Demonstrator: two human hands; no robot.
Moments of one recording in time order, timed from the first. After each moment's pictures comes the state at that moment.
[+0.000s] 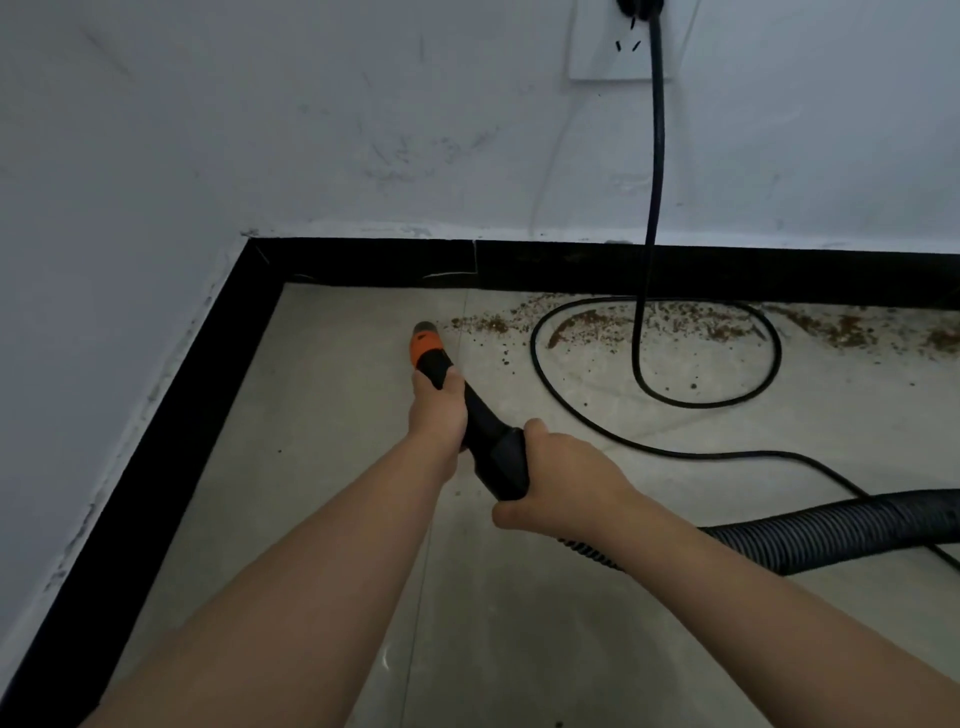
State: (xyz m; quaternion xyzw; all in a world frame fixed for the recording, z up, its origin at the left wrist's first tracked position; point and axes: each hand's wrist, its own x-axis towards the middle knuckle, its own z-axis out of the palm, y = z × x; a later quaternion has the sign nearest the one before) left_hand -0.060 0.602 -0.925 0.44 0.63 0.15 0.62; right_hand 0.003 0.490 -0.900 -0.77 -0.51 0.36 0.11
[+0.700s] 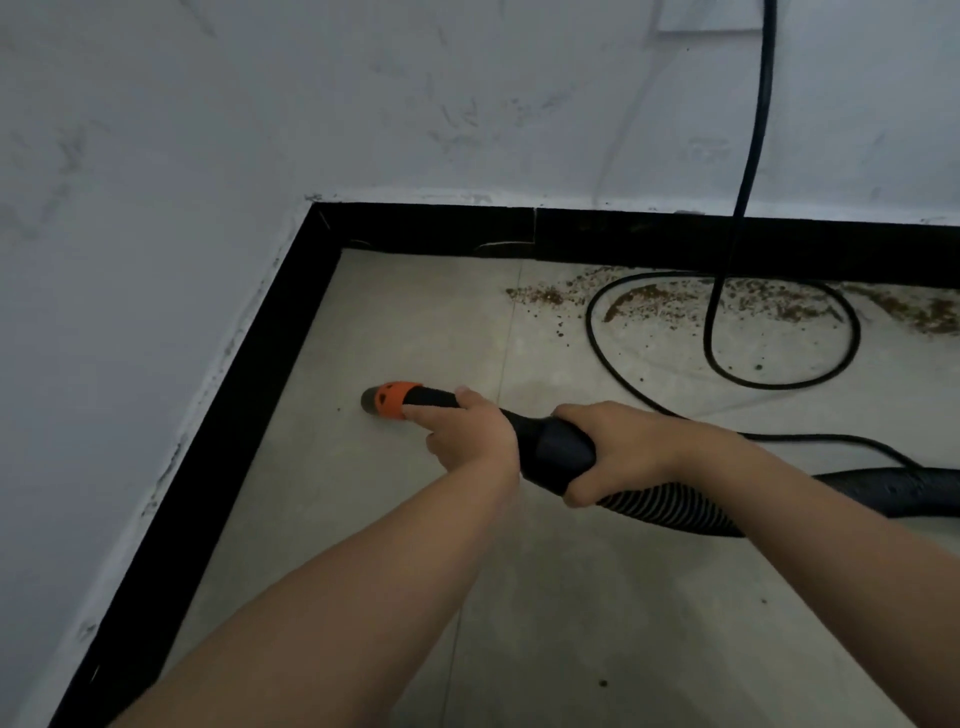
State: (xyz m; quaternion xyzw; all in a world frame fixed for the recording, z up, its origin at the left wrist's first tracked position) left_hand -0.091 0.569 -0.913 0.33 0.77 0.24 0.50; right_hand 0.014 0.504 -0.890 -0.66 -0.57 0.49 0.06
